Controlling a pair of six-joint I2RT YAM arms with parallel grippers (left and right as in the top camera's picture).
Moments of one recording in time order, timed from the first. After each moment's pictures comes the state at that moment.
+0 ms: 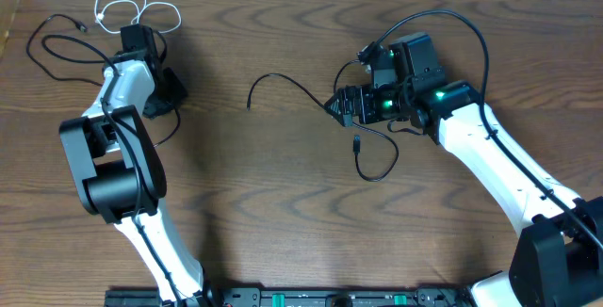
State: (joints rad) left arm 0.24 2.15 1.51 -0.67 -0.09 -0.41; right arm 0.39 1.65 1.22 -0.50 -0.47 0.29
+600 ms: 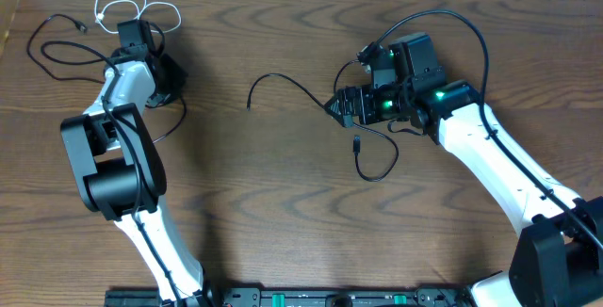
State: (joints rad) left arm 0.24 2.17 1.51 -0.48 0.03 -0.57; right arm 0.39 1.65 1.22 -0.51 -0.47 0.28
